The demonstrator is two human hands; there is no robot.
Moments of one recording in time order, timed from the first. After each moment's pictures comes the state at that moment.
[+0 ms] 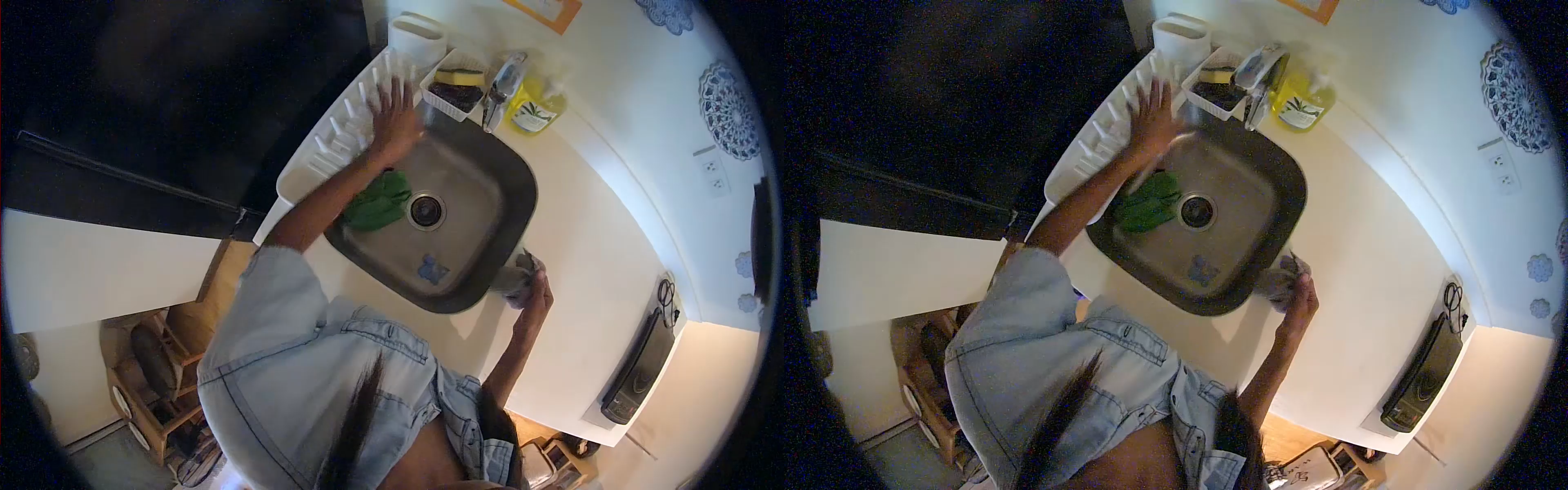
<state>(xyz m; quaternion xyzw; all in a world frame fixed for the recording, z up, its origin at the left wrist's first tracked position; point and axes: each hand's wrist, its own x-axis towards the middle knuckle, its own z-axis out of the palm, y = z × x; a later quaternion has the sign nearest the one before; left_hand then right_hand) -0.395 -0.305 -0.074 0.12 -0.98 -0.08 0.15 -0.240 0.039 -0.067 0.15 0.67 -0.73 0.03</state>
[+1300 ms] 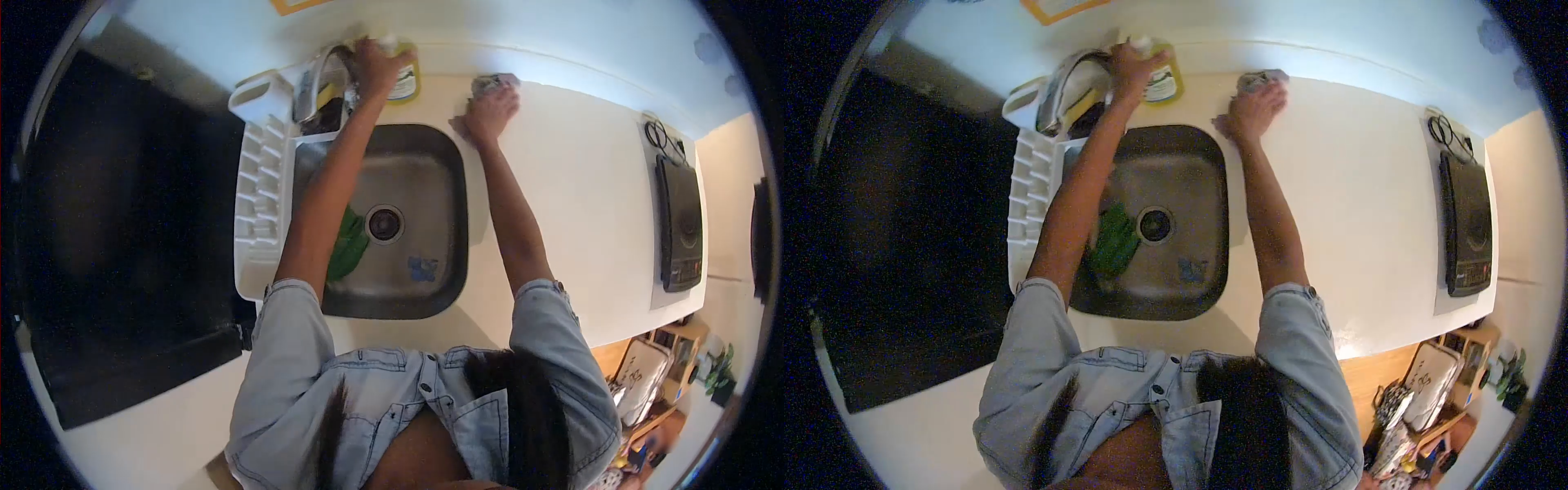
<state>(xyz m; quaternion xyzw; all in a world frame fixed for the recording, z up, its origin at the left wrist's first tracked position) -0.572 -0.146 -0.046 -0.11 -0.87 -0.41 0.25 -0.507 0.045 -0.154 0.21 0.94 -0.10 -0.26</state>
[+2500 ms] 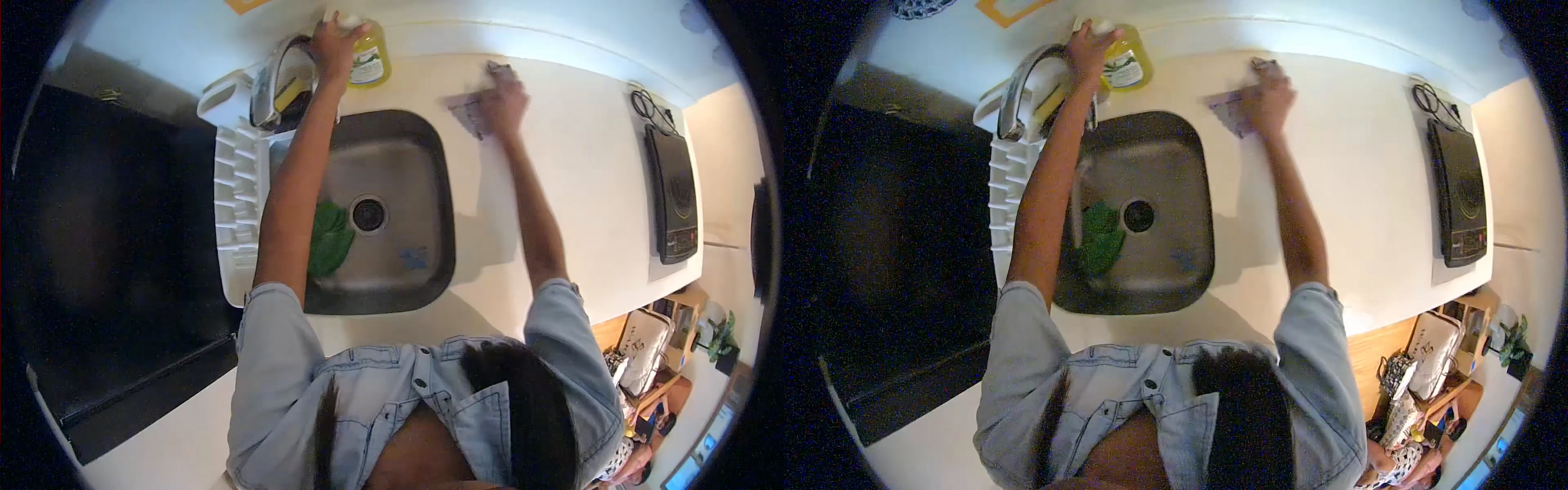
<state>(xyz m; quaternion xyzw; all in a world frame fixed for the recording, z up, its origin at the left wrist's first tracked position) -0.578 -0.153 -0.035 -0.09 -0.88 -0.39 0.26 -0.461 0.121 -0.148 0.10 0.94 -0.17 -0.27</state>
